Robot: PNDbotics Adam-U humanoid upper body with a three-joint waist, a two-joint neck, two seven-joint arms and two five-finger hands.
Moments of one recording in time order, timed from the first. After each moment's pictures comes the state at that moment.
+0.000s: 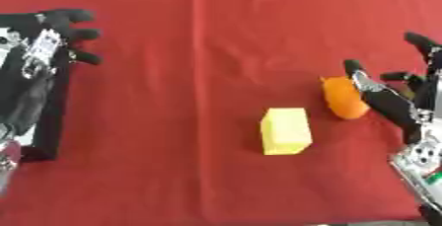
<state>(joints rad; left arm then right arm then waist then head) -0.43 0.45 -0.23 -1.98 0.30 0.20 0.05 -0.14 -0.58 0.22 -1.98 -0.11 0.11 -0.90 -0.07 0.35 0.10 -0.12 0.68</state>
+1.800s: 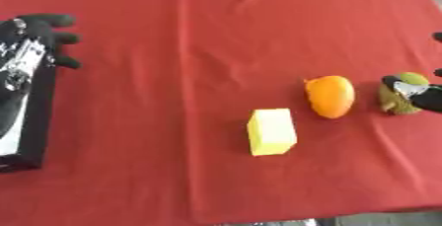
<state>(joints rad) -0.42 0.52 -0.24 -1.98 0.29 0.17 0.04 0.00 -0.98 0.05 -1.98 -0.22 0.41 -0.55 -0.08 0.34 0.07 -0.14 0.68</state>
